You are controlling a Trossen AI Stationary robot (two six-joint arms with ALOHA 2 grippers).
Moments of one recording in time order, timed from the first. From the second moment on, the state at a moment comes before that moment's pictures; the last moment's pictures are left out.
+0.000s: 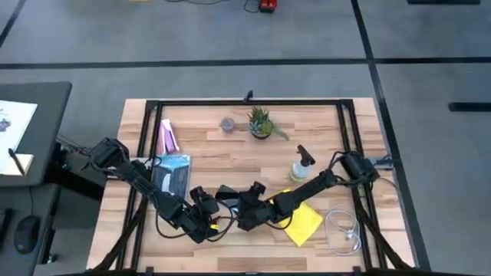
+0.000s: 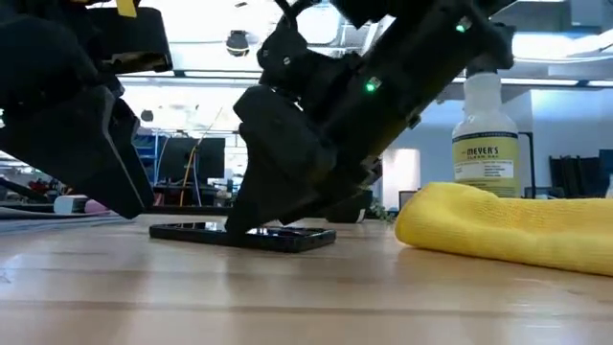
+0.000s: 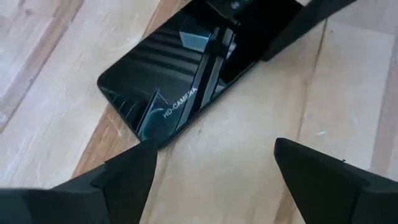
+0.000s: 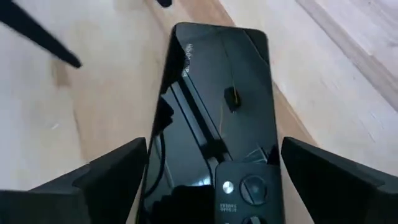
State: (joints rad) left arm -0.67 1.69 0.88 -0.24 -0.64 -0.81; right arm 0.38 2.17 1.35 -0.08 0.56 0.57
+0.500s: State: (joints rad) left arm -0.67 1.69 0.88 -0.24 -0.64 -0.79; right arm 0.38 2.24 1.36 -0.10 0.48 0.59
